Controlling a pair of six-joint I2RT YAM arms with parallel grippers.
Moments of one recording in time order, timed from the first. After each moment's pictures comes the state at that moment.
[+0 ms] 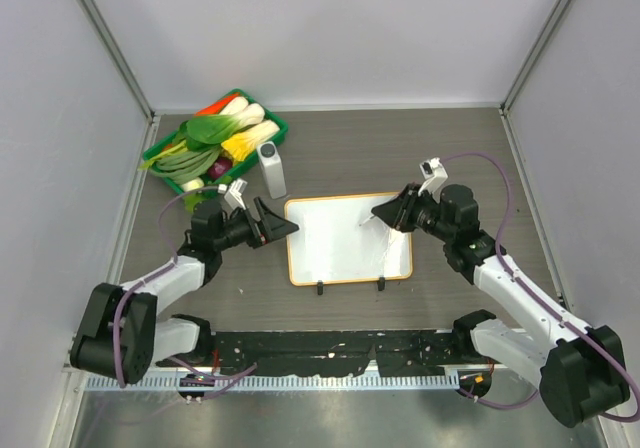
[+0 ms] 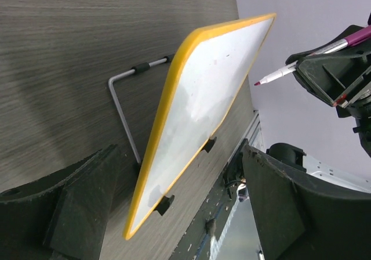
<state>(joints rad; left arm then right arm) -0.24 1.18 0.37 0.45 0.70 -0.85 0.36 0.96 0.55 0.11 -0.39 0.58</state>
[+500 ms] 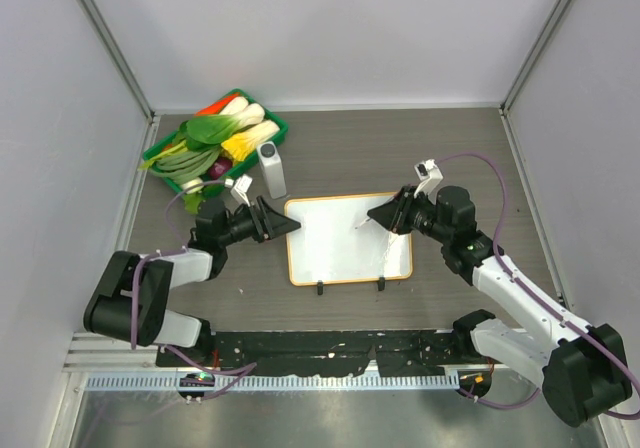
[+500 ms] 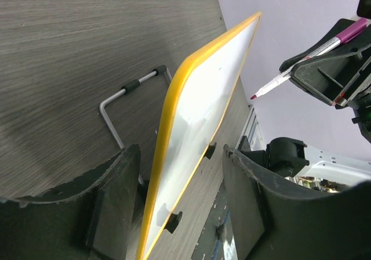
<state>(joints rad) -0.24 1.40 0.37 0.79 0.78 -0.87 0.40 0.96 0.55 0.12 -0.39 0.58</state>
